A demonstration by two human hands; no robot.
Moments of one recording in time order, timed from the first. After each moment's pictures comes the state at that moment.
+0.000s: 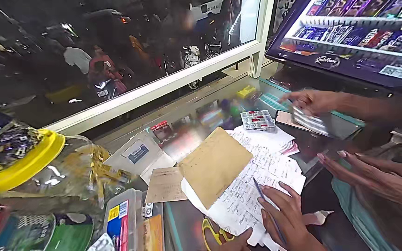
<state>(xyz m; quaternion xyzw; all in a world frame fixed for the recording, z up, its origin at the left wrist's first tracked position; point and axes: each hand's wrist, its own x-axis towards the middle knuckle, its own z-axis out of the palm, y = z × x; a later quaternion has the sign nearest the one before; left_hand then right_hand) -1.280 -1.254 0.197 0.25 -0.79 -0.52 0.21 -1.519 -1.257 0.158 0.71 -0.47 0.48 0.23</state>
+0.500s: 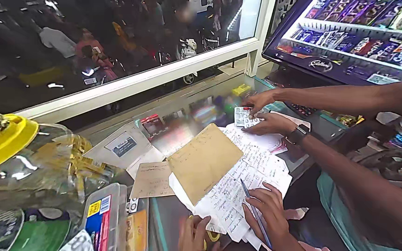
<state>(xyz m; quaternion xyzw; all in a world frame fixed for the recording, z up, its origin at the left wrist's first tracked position) -1.273 -1.246 0.177 0.48 -0.80 -0.25 0.24 -1.518 -1.251 0.139 0.68 -0.50 0.51 0.17</state>
